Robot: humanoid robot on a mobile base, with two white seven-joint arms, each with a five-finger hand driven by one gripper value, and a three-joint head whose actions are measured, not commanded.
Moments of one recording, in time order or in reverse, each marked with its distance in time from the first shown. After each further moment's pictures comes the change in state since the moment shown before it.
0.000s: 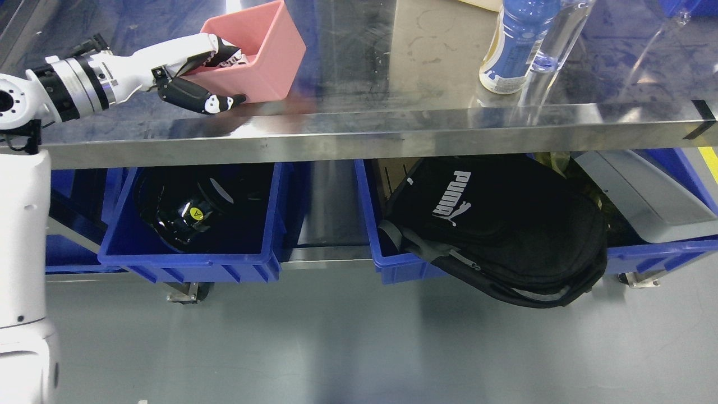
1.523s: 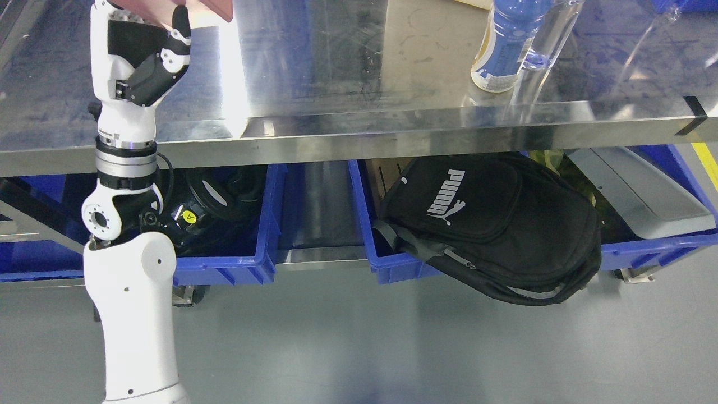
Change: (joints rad) left arm 0.357 -0.366 0.224 -0.185 0.594 -0.406 0.536; right arm 0.000 0.000 0.000 0.000 0.000 0.000 0.008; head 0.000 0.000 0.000
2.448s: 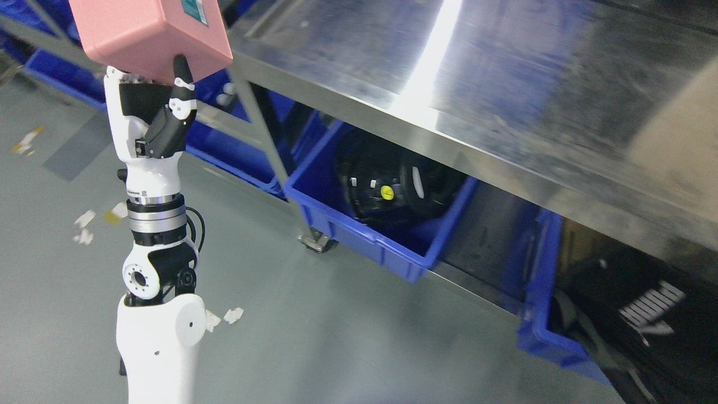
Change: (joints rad) left arm 0.220 -0.028 -0.102 -0.175 -0.007 -0.011 0.288; right arm 0.000 0.000 0.000 0.000 0.000 0.000 -0.011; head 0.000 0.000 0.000
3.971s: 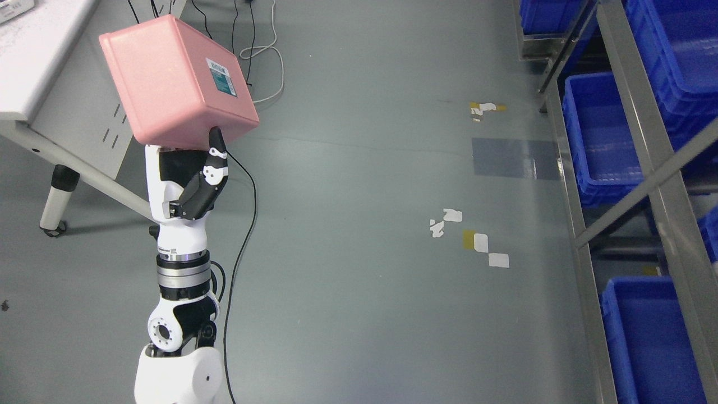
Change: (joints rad) left arm 0.178 -0.007 -0.050 -0.035 0.000 -0.066 -0.003; right arm 0.000 0.000 0.000 0.000 0.000 0.000 0.004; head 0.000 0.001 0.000
